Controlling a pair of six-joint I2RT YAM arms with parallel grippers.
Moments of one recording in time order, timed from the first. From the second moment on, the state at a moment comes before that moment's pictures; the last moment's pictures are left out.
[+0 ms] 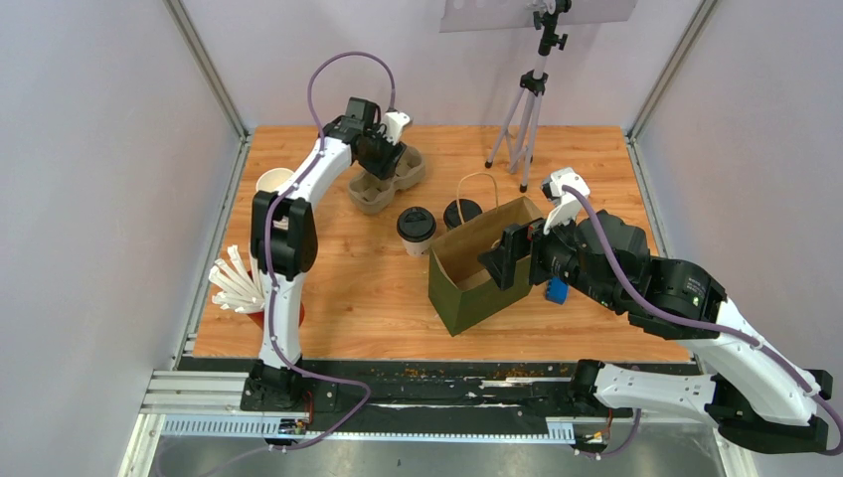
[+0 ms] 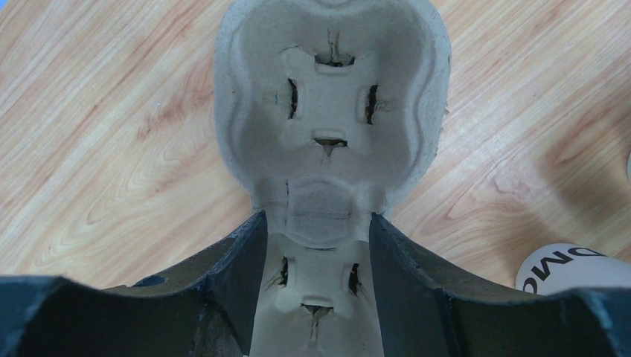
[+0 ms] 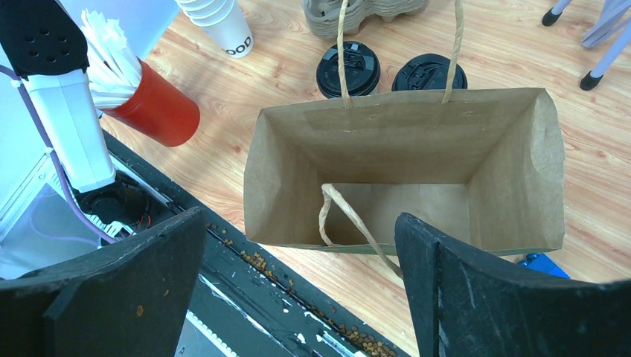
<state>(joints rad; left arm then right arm) -0.29 2.22 2.02 -0.67 0.24 0.38 1.07 0.91 1.44 -0.92 0.35 0.42</state>
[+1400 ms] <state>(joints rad) -0.29 2.26 2.03 -0.67 0.23 0.38 1.07 0.92 1.46 -0.91 0.35 0.38</state>
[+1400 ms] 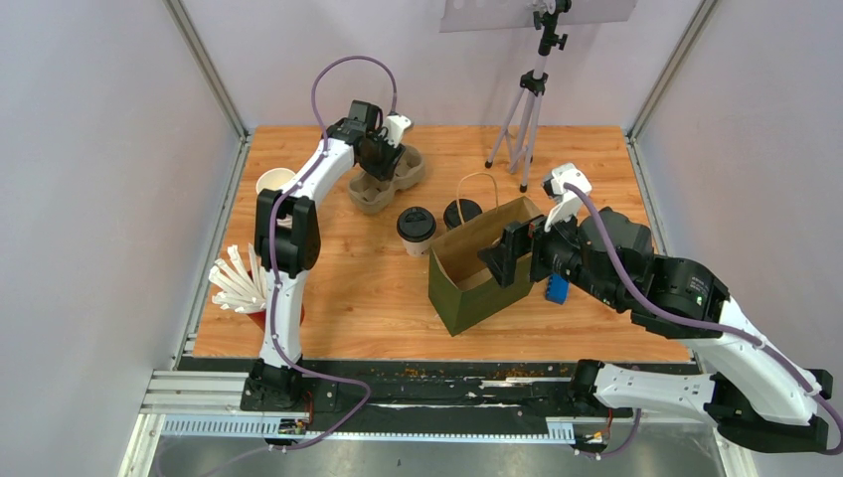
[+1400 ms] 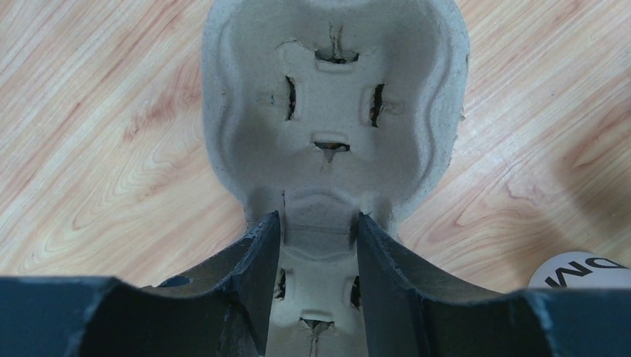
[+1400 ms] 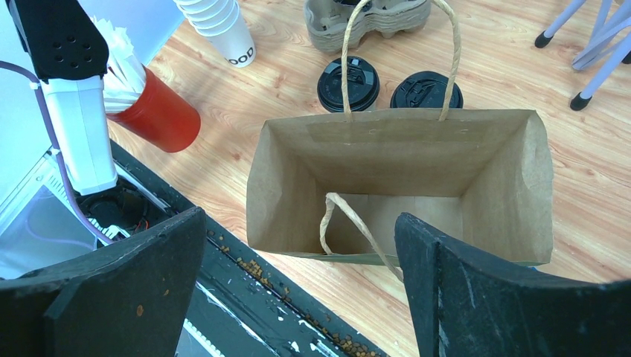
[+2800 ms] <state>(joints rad) -0.29 2.14 2.10 -0.80 0.25 0.24 1.07 0.91 1.41 -0.88 0.40 0.51</state>
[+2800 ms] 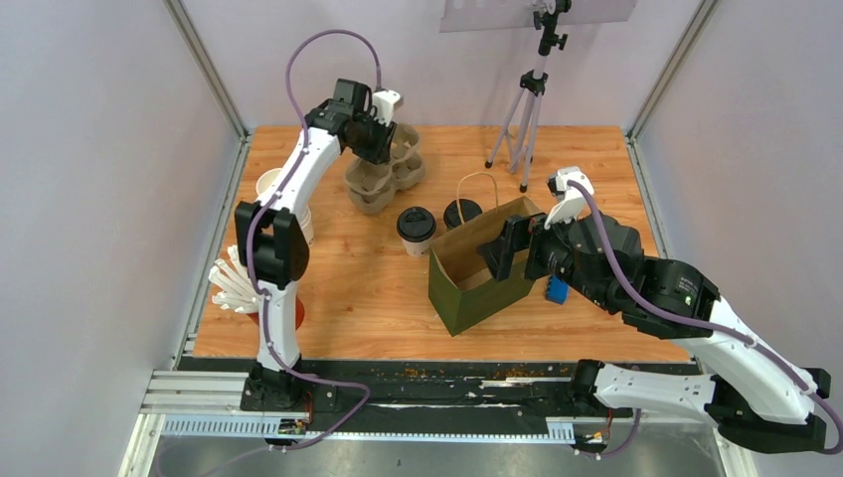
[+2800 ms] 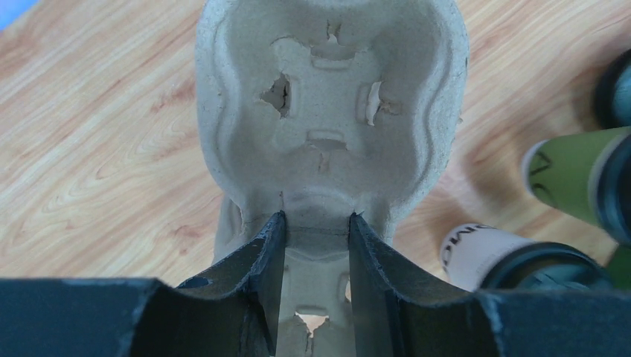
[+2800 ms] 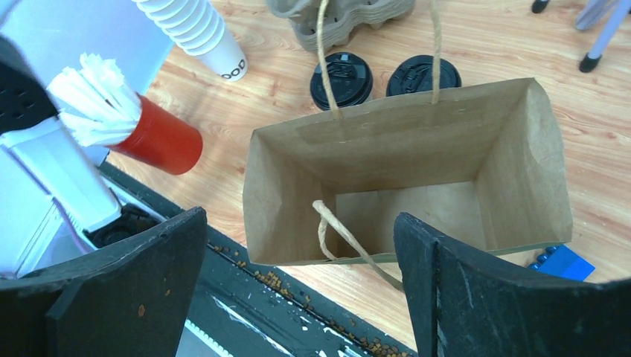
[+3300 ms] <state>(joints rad) -0.32 1.79 2.05 -0.88 0.38 0.11 1.07 0.91 1.41 -0.95 0.50 0.59</state>
